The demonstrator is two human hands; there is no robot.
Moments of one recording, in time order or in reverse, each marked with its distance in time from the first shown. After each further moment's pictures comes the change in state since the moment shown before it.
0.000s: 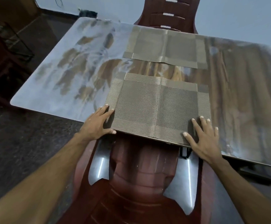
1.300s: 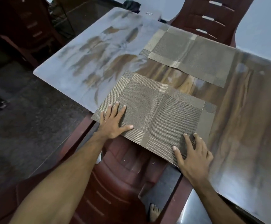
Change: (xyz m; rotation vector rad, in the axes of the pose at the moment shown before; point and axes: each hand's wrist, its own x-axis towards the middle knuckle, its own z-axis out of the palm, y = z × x) left_hand 0.011 0.118 0.052 -0.095 0.014 -0.431; right_hand 0.021 0.030 -0.010 -0.068 -0.004 -0.170
